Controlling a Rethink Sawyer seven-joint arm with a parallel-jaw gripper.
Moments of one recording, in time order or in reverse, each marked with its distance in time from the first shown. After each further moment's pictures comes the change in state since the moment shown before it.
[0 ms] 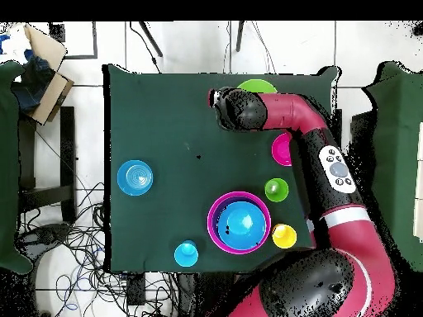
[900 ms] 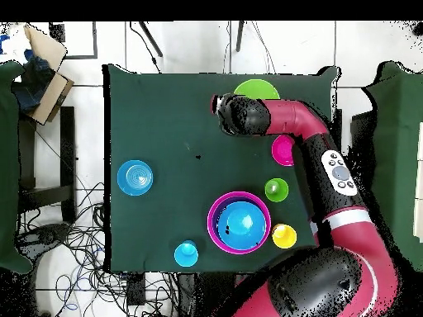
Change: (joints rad) arm -0.033 0.033 0.007 0.014 -0.005 0.000 0.000
